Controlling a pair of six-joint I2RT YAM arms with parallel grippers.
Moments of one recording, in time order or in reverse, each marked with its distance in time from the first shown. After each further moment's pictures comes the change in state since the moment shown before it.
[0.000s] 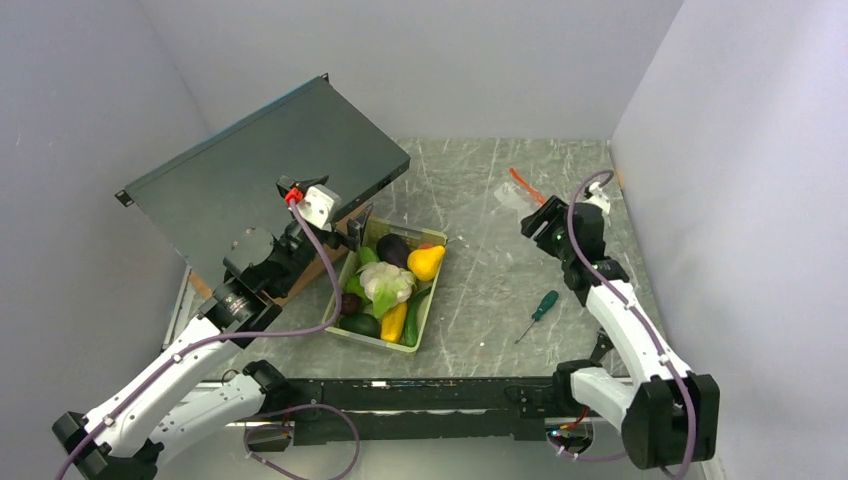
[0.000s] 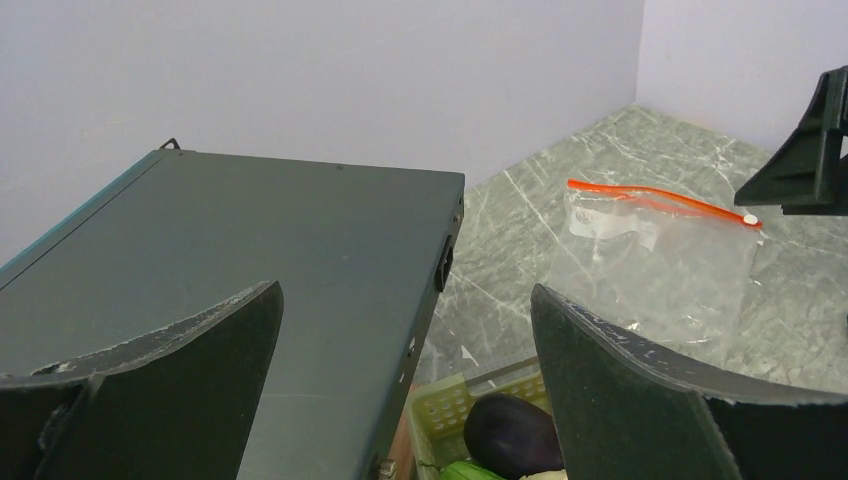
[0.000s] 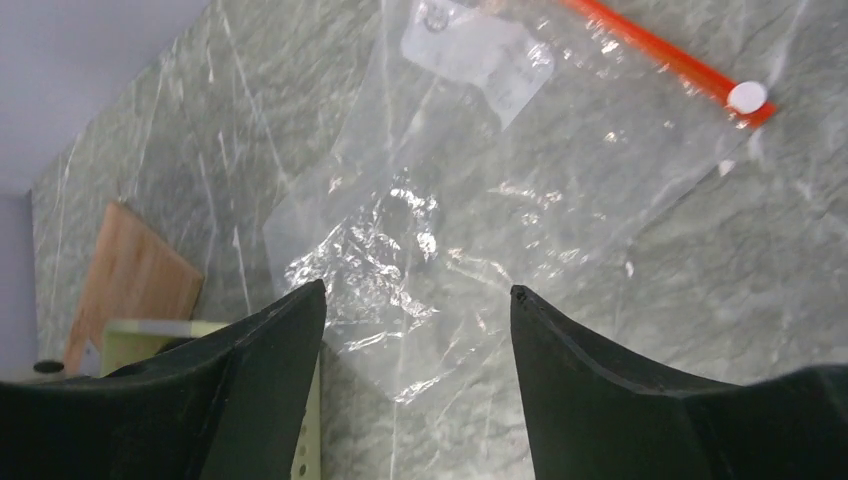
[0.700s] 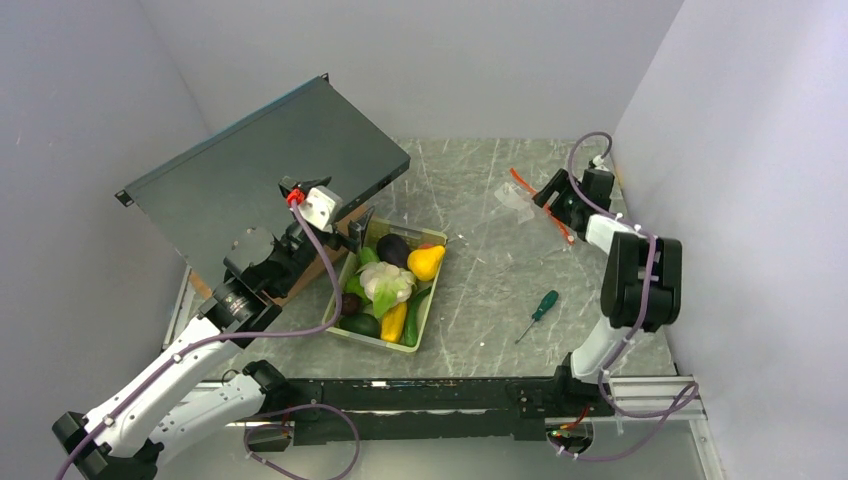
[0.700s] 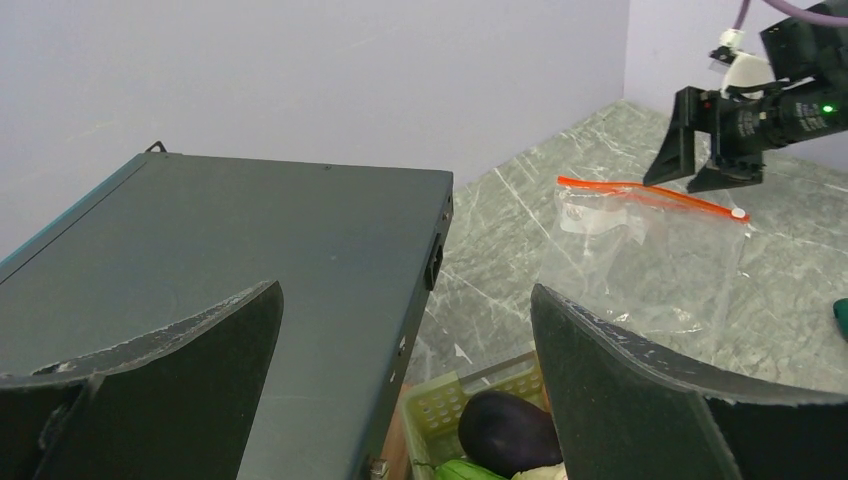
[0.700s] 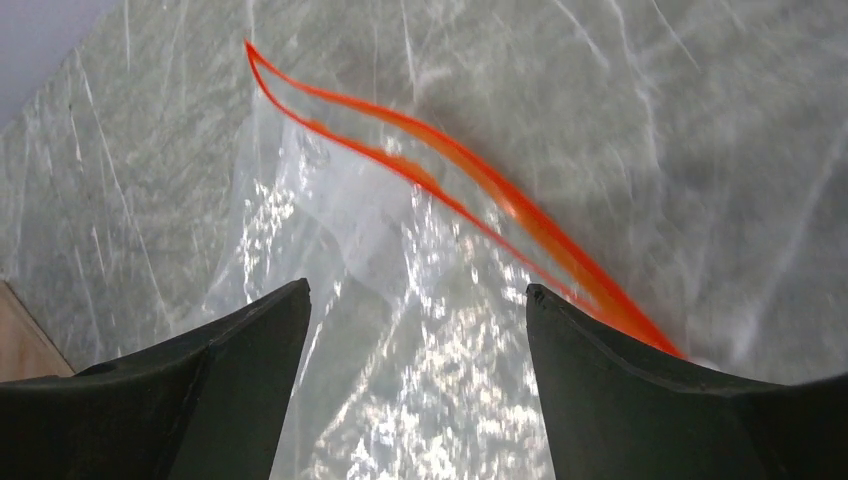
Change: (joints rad) left arm 0.000 0.000 0.000 -0.007 0.023 0.001; right arm -0.293 0.684 0.275 0.293 -0.251 -0.153
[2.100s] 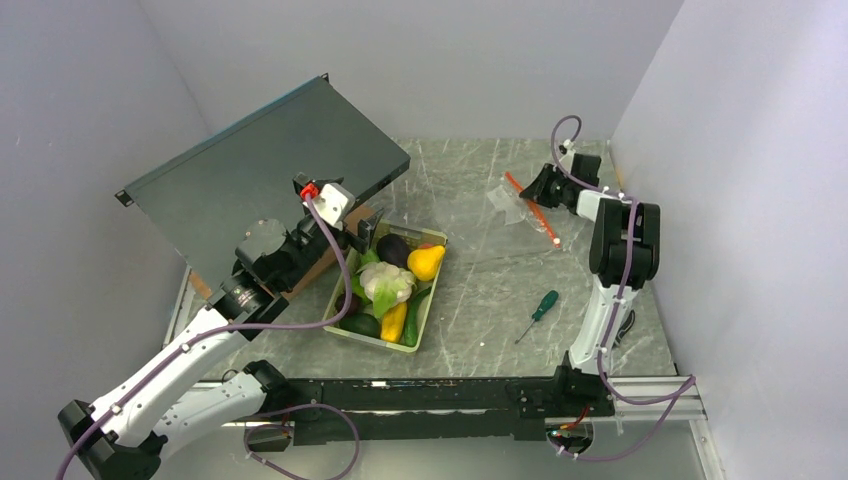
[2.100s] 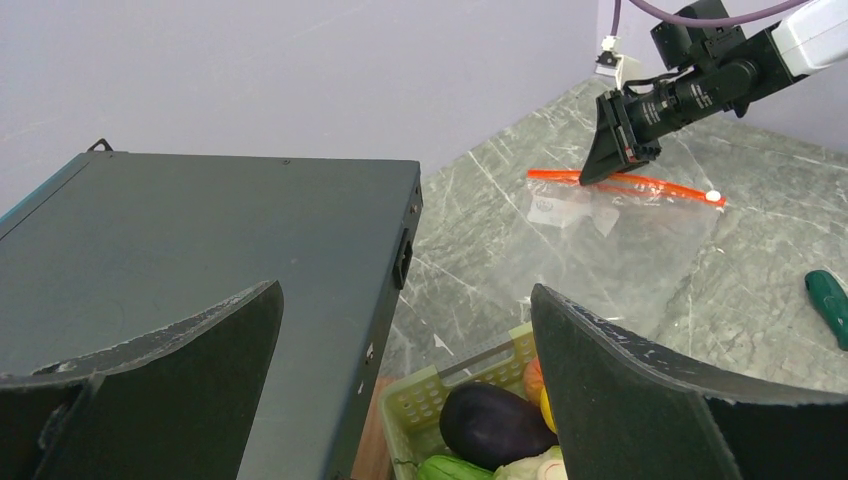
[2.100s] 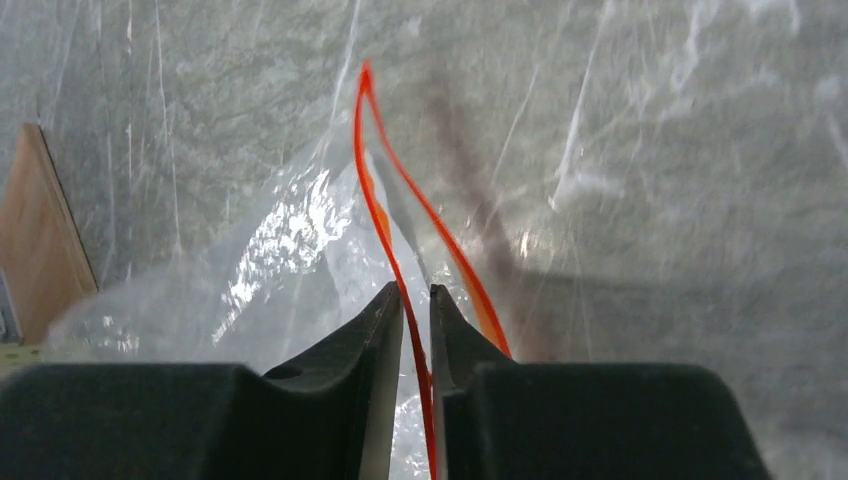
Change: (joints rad) left arm 0.000 0.058 0.021 -0.015 0.054 -0.010; right arm -0.003 0.418 0.409 -0.070 -0.403 -0.216
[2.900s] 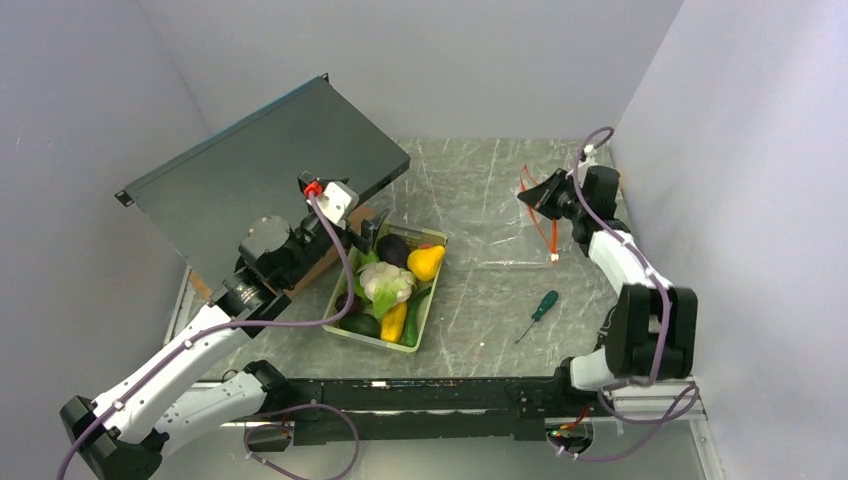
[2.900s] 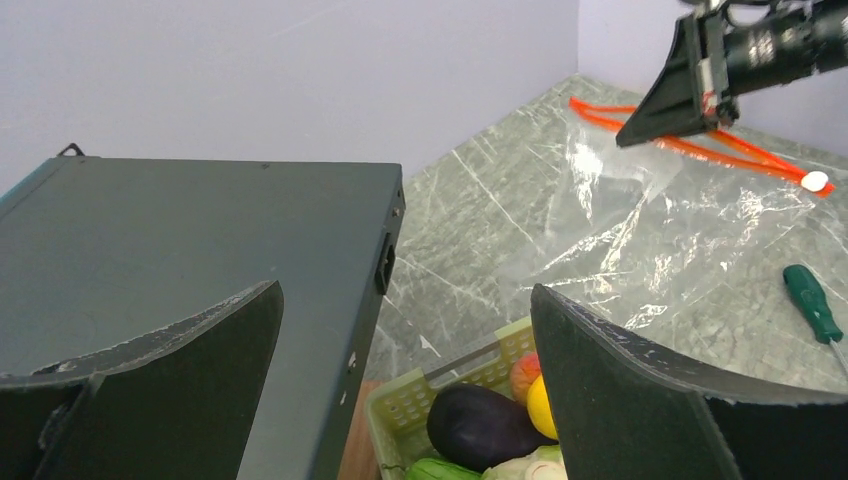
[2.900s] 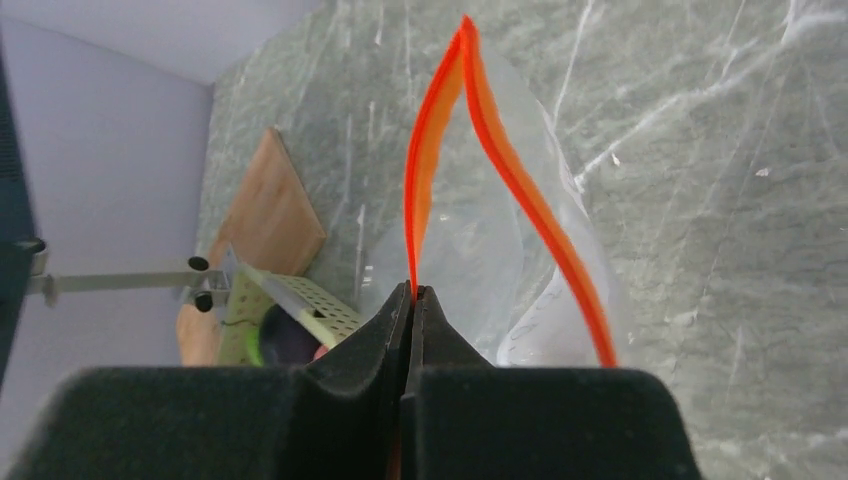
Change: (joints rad) left arm 0.000 0.013 0.008 -0.001 0.026 -0.008; right arm 0.065 -0.626 -0.459 0.077 0.019 0.311
